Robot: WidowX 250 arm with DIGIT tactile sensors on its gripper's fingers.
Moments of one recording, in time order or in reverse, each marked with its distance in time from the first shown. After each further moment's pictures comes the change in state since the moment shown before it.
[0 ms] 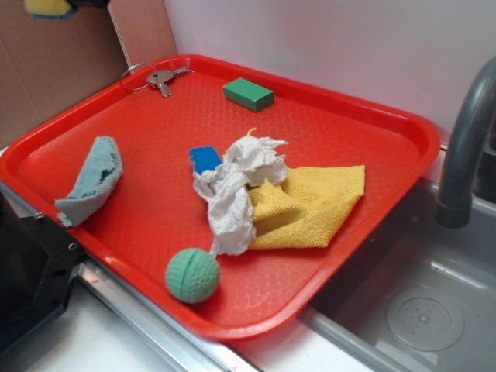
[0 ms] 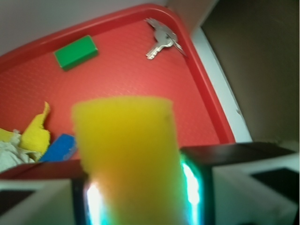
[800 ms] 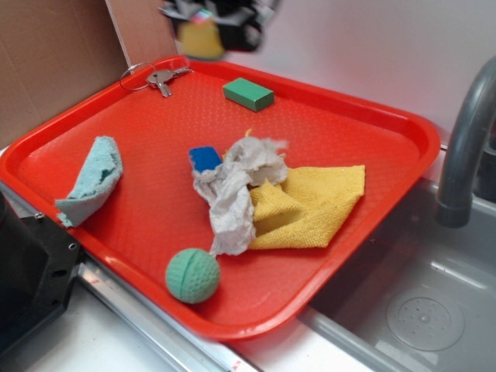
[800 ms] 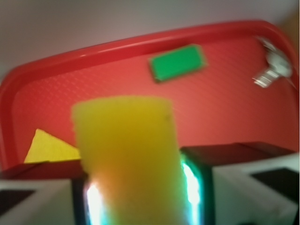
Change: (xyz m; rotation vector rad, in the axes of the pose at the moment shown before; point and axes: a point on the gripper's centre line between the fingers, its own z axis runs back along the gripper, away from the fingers) arm 0.019 -0.075 -0.016 -0.108 -0.037 -0.026
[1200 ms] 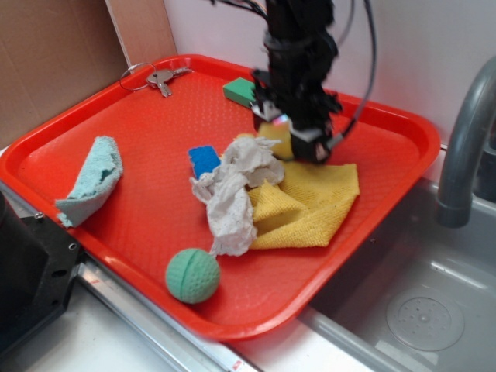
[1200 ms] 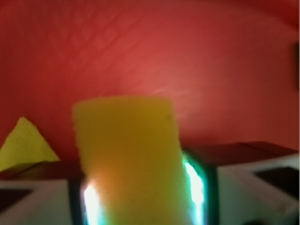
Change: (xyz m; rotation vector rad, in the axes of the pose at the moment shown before) arm 0.005 -0.077 -0.118 0.018 0.167 -0.336
